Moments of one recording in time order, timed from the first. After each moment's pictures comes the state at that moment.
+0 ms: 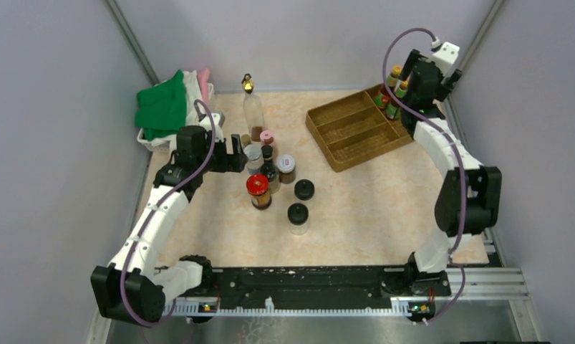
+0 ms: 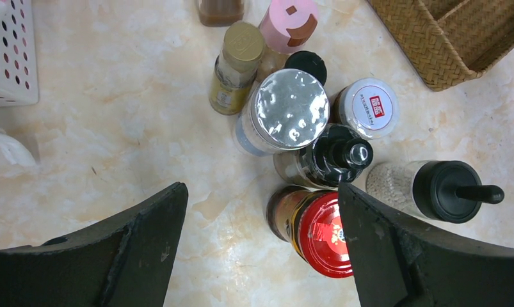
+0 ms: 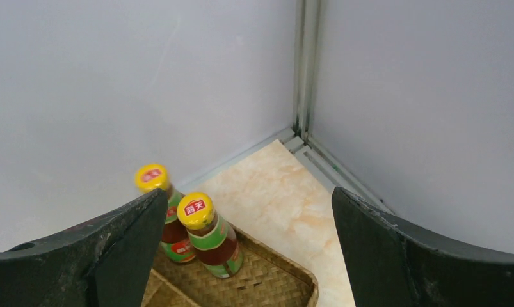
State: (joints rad) left arm -0.19 1.09 0.97 -0.46 0.16 -0.15; right arm 0.09 1.78 1.44 0.27 0.65 0.11
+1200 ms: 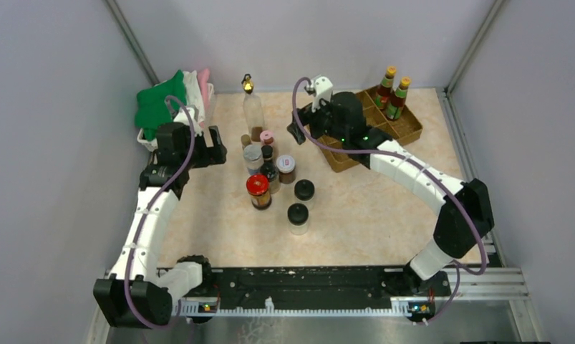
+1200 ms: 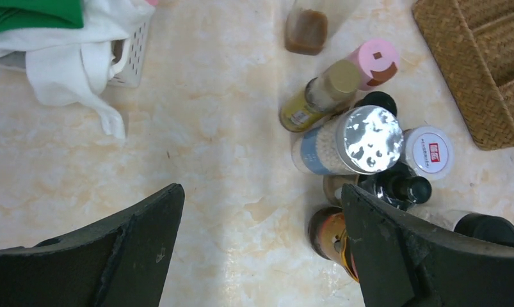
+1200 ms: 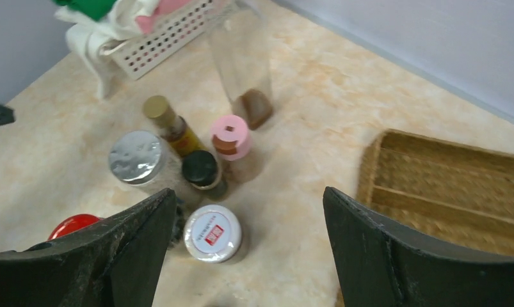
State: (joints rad) left arm -0.07 1.05 1.04 -0.53 0.07 -0.17; right arm 0.64 1.57 1.35 -0.05 -0.07 0.06
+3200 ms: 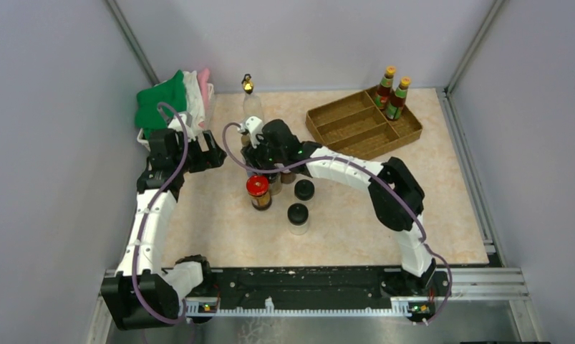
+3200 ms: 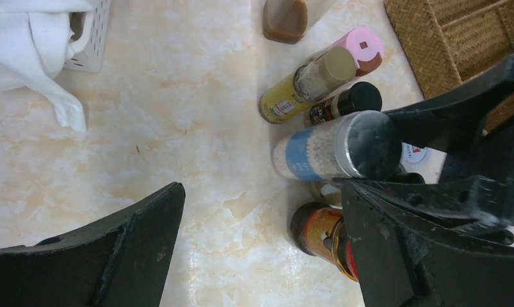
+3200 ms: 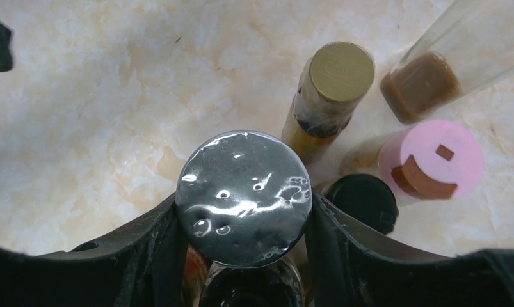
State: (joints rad) left arm 0.08 1.06 0.94 -0.44 0.30 -0.21; right arm 0.91 2.07 1.65 -0.08 -0.12 -0.04
